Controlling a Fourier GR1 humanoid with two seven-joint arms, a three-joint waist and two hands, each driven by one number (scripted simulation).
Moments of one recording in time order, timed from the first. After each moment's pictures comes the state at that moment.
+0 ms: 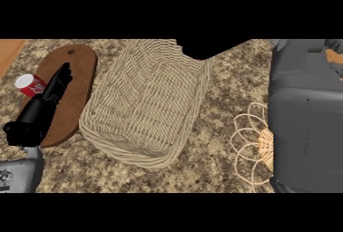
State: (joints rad) left arm -0.20 0.25 0.11 -1.58 -0.16 -0.14 0.01; right arm -1.17 -0.01 -0.07 -1.66 0.73 0.38 0.90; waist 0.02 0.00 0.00
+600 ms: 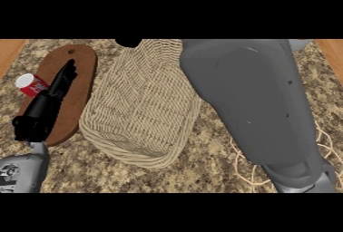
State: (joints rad) left arm -0.23 0.24 0.10 -1.56 -0.18 -0.13 0.02; right arm -1.37 0.00 0.04 -1.28 0.58 0.26 0.99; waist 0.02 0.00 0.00
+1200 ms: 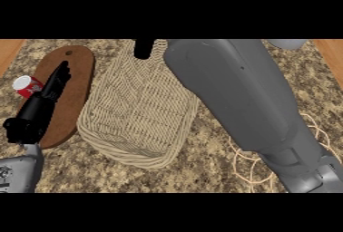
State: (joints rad) left arm -0.22 0.25 0.13 -1.55 -0.17 -0.14 0.00; right arm -1.39 -0.04 0.17 -1.09 0.62 0.36 0.98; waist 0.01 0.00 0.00
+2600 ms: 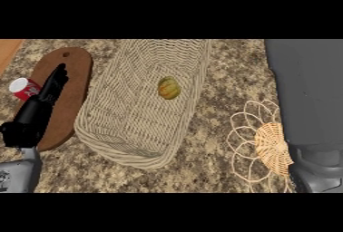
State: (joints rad) left arm -0.19 0.25 0.14 -1.58 -0.17 -0.14 0.00; right arm -1.24 -0.12 -0.15 -1.28 0.64 -0.11 0.97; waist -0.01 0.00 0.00
